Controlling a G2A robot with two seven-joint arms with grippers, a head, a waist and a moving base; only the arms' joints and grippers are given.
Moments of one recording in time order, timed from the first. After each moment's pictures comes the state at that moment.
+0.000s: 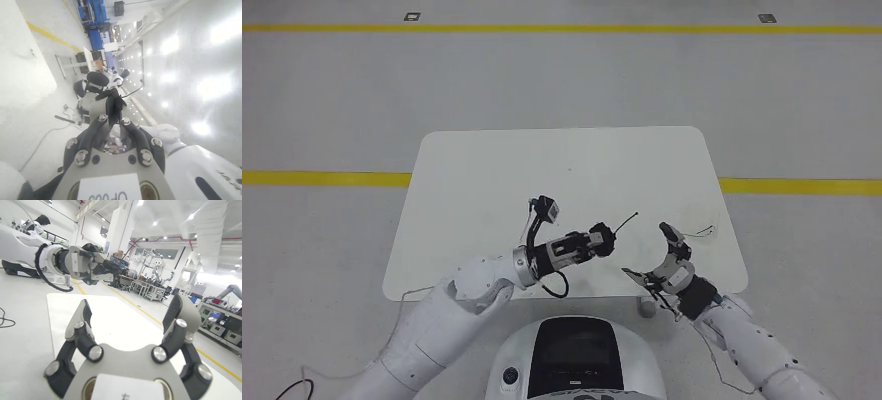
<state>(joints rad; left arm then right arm) 1.33 -1.13 -0.91 -1.66 -0.56 -0.25 -0.67 -1.57 -0.95 1.04 -1.46 -1.55 -0.14 -1.10</state>
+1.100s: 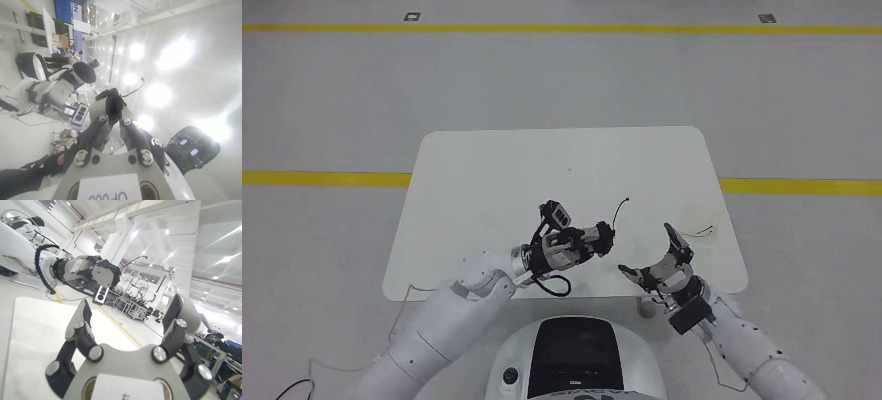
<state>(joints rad) 1.30 -1.16 -0.87 -1.60 -0.90 -0.19 -0.81 -1.51 -0.98 0.97 -1.43 -1.57 0.11 -1.24</state>
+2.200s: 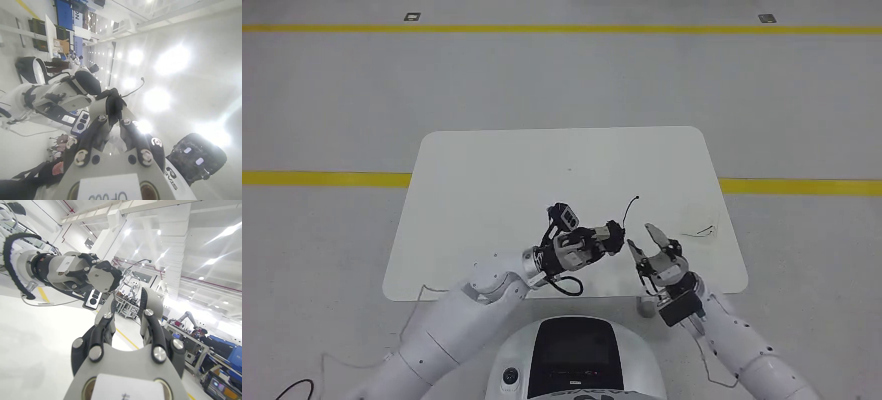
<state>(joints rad) 1.28 -1.18 -0.82 -1.58 -0.90 -0.22 -0.74 -1.48 -1.03 0.97 -1.38 -1.57 0.16 -1.23</state>
